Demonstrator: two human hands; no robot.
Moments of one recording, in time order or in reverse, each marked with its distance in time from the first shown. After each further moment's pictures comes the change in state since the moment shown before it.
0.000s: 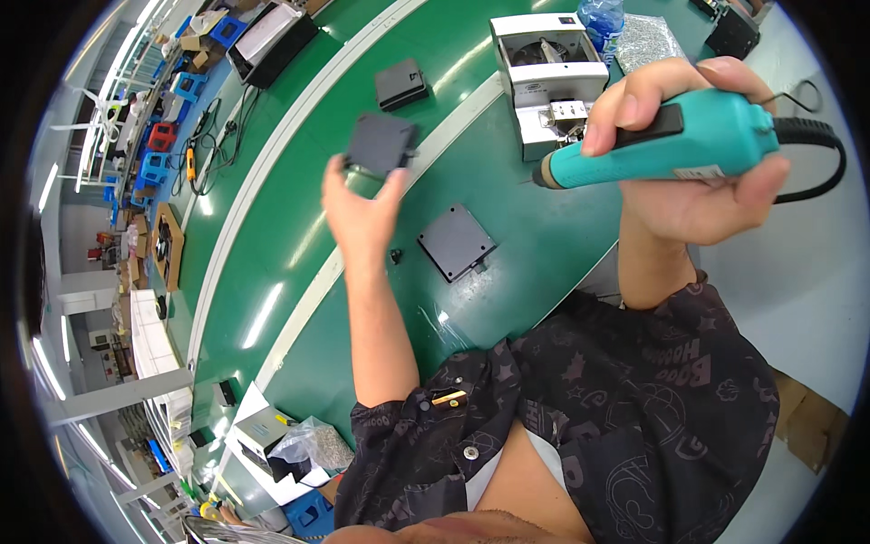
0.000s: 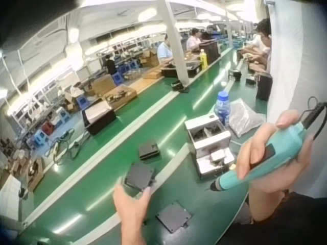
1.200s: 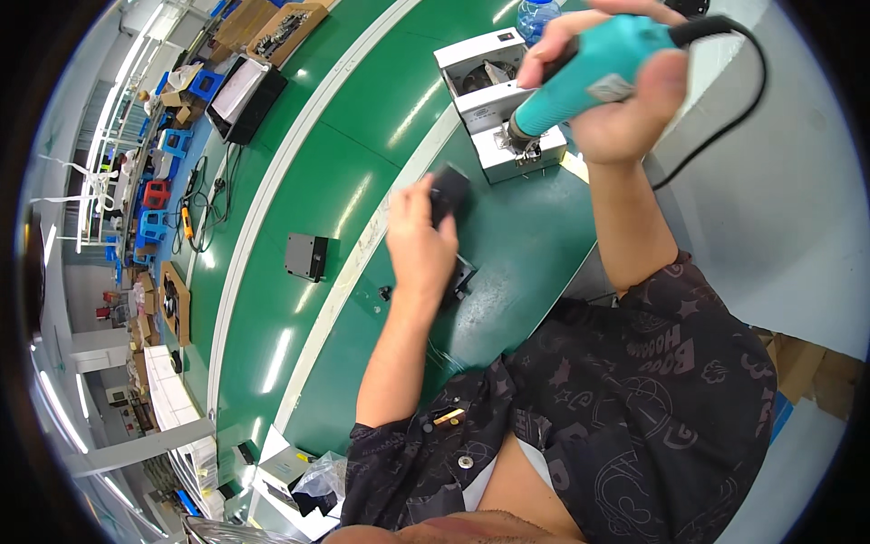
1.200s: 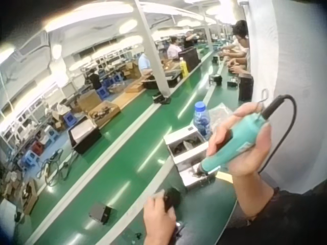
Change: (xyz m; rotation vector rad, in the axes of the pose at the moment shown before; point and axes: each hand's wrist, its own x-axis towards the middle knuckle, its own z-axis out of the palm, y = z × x) left_hand -0.039 0.053 0.050 -0.108 -0.252 0.415; right_hand 0.019 0.025 -0.036 -0.169 0.324 -0.056
